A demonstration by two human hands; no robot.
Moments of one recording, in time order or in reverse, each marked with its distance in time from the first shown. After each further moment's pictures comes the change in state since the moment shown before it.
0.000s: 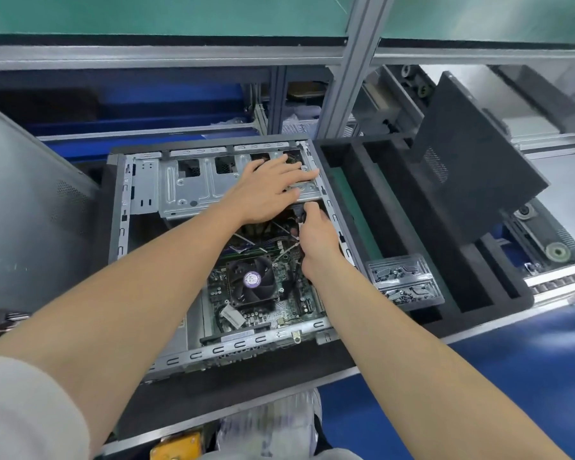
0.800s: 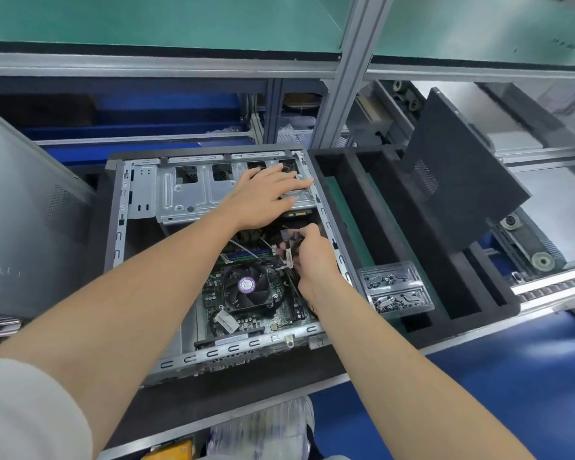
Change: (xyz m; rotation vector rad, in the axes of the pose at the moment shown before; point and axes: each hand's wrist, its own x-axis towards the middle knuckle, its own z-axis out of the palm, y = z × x) left_hand -0.001 0.001 -0.002 -0.001 -0.010 0.003; right_hand -0.014 0.012 -0.012 0.149 -0.069 0.088
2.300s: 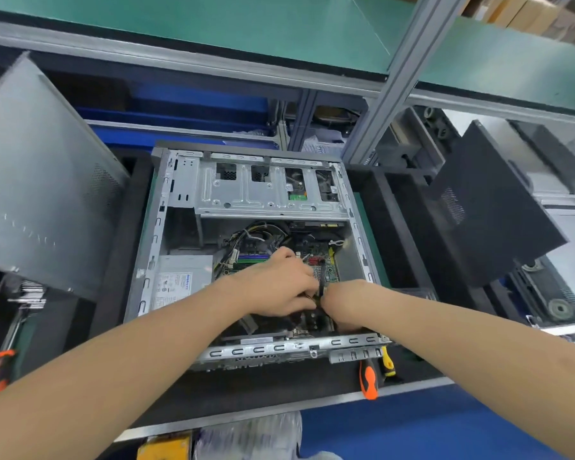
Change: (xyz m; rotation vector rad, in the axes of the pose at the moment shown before) left_hand -0.104 0.040 0.037 0.128 -0.260 0.250; right_hand 0.007 0.001 -0.025 -2.711 -0.734 -0.207
